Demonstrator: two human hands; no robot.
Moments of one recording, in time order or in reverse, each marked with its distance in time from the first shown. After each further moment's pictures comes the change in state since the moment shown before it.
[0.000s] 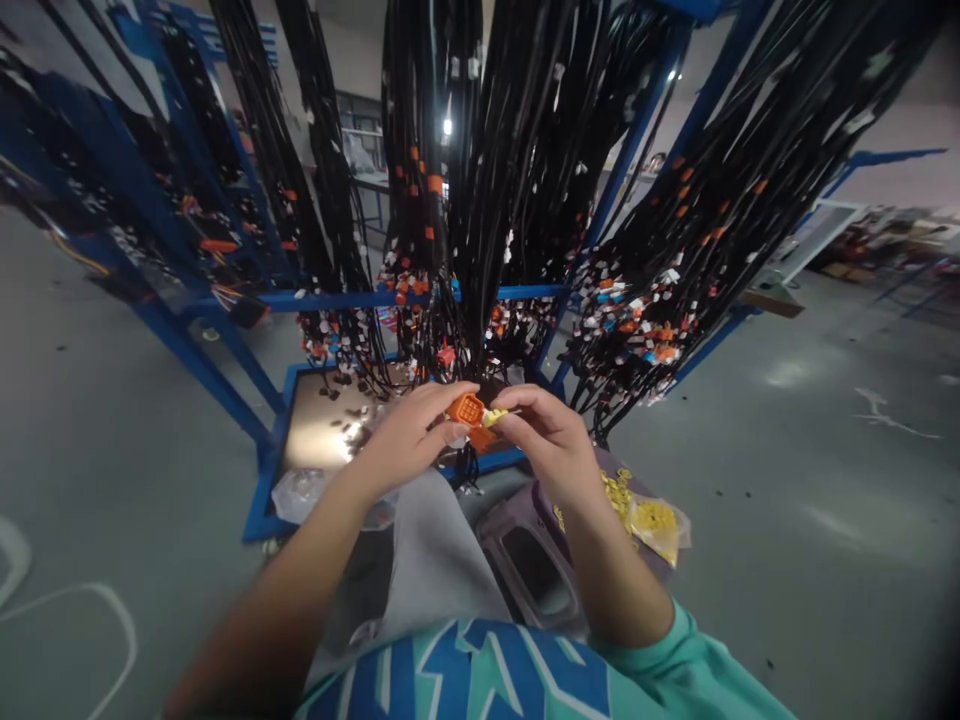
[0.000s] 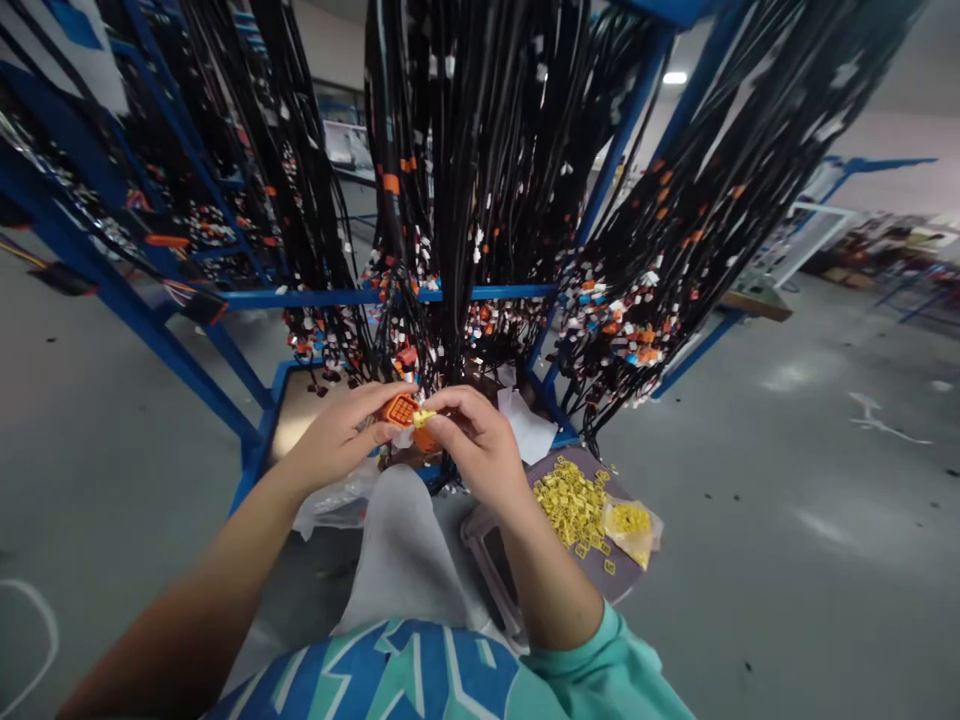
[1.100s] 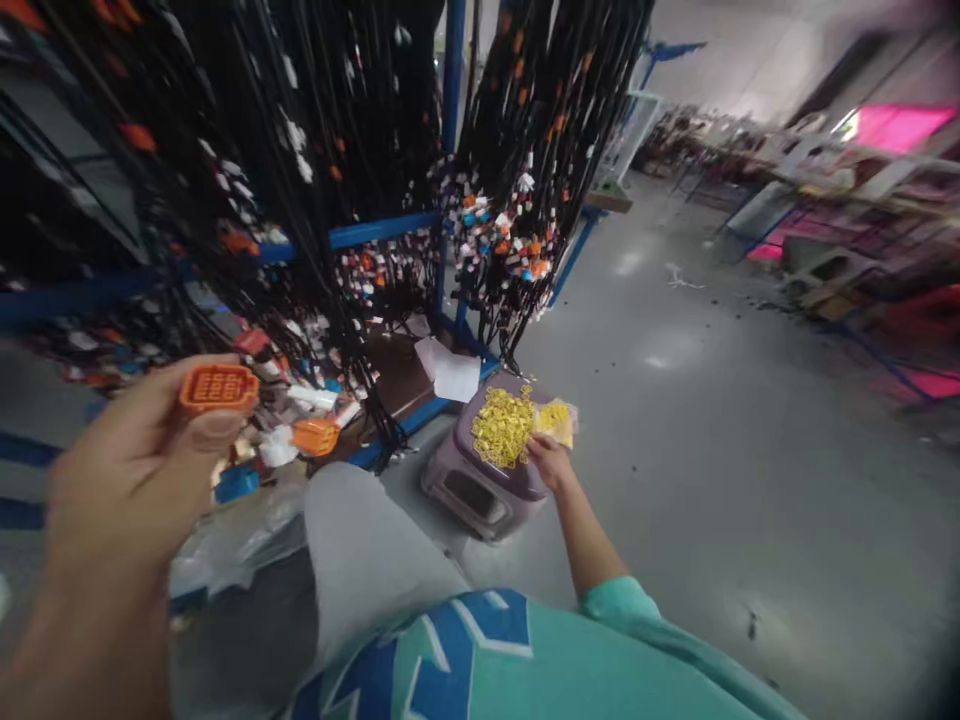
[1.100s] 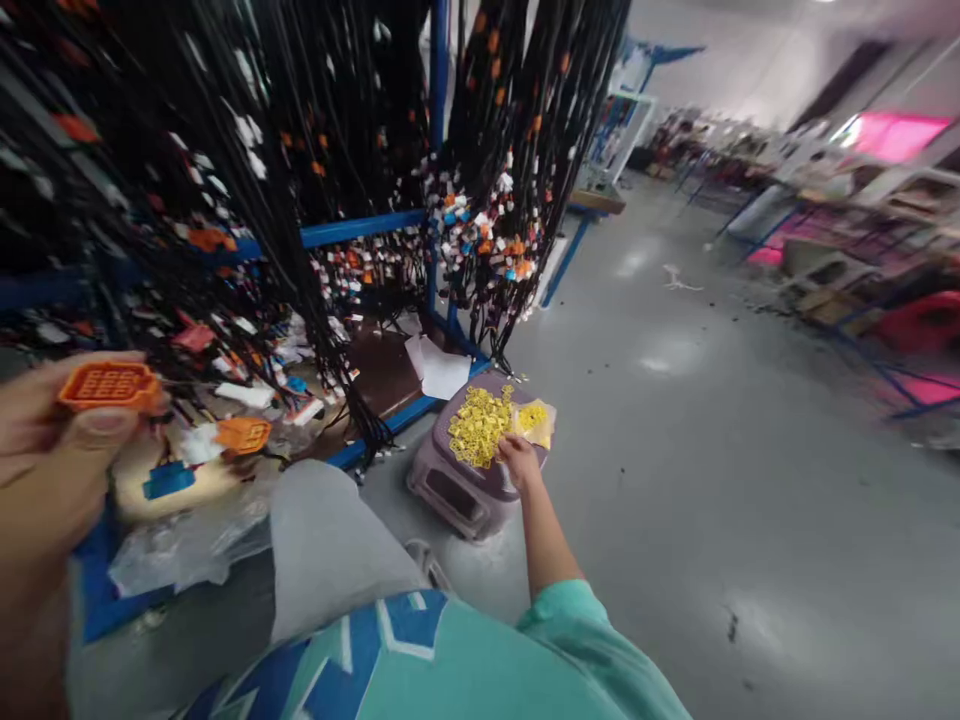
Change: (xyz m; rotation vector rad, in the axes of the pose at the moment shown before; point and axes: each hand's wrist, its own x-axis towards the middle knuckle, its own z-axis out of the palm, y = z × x) left_hand 0.018 -0.001 0.010 -0.043 0.356 -0.323; right_hand -0.158 0.181 -0.182 0.252 0.957 0.652
